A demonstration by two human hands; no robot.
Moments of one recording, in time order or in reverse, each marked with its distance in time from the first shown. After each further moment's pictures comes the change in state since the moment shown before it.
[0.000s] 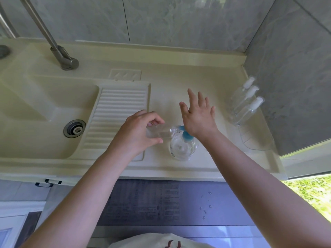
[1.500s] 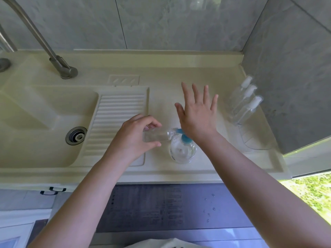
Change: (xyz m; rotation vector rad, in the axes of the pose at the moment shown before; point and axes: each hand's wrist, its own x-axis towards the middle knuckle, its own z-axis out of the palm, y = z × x) left_hand 0.002 0.001 -0.005 0.026 -0.009 -0.007; right_hand 0.001 -0.007 -0.006 -0.172 0.154 -0.099
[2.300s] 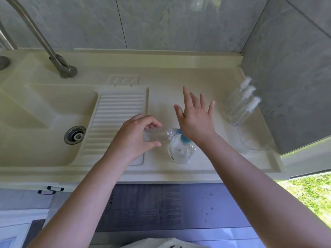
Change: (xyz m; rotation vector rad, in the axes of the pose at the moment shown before) left_hand -0.001 0.000 0.002 0.000 0.007 0.023; right_hand -0.005 0.002 0.005 0.071 -0.060 0.010
